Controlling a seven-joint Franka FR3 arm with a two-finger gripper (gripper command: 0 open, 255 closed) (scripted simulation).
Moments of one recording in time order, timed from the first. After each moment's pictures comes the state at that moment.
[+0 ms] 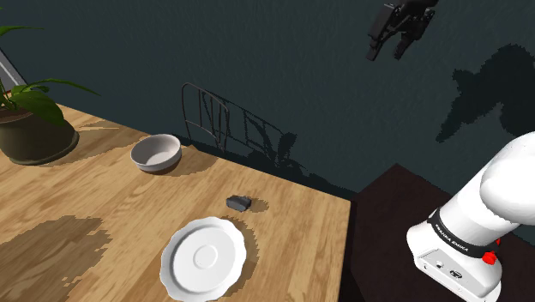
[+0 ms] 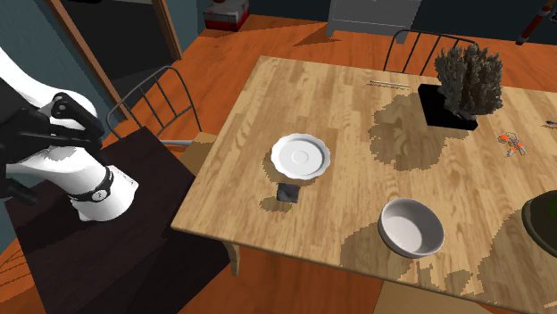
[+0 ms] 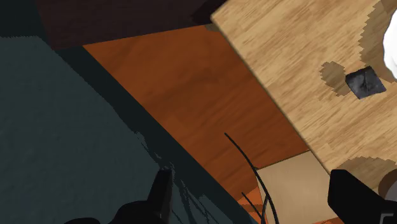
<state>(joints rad) -0.02 -0.79 0.05 -2.35 0.11 1.69 0.17</state>
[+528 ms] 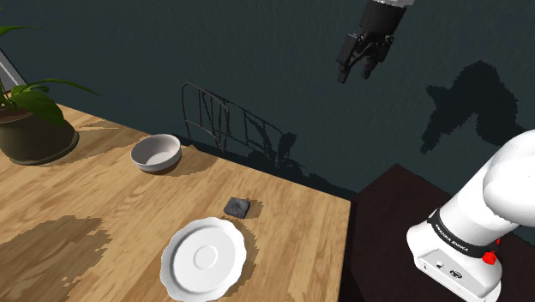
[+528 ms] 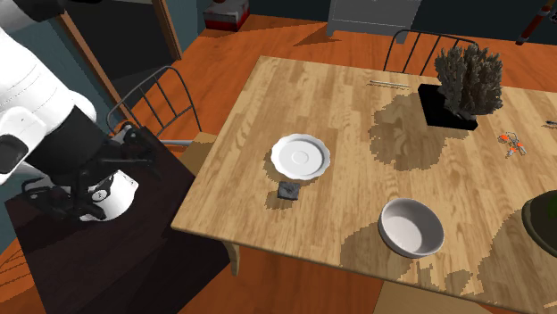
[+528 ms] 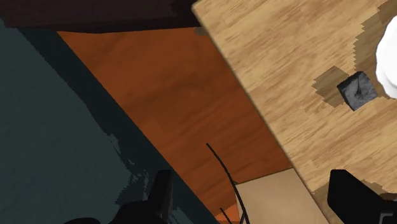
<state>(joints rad) 0.04 -0.66 0.09 -2.40 0.16 1.84 0.14</state>
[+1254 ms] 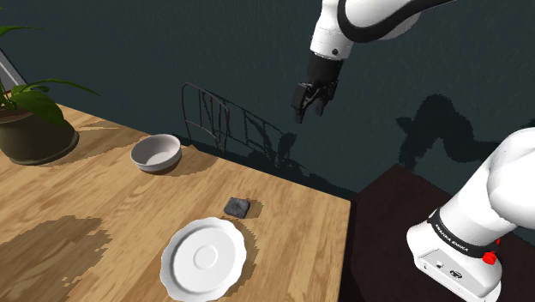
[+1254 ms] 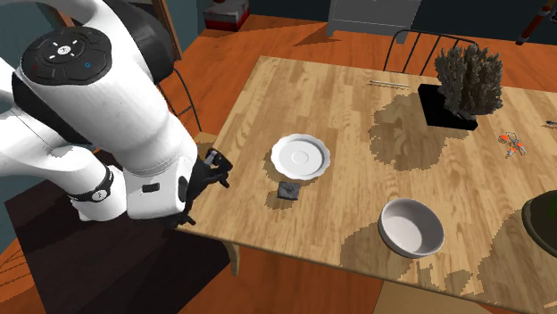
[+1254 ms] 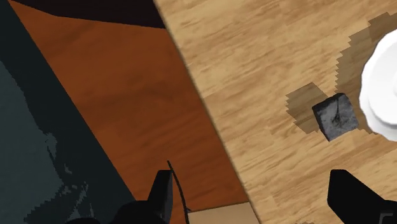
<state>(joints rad) 0.13 -0.36 0.19 -2.42 0.25 2.09 0.09</state>
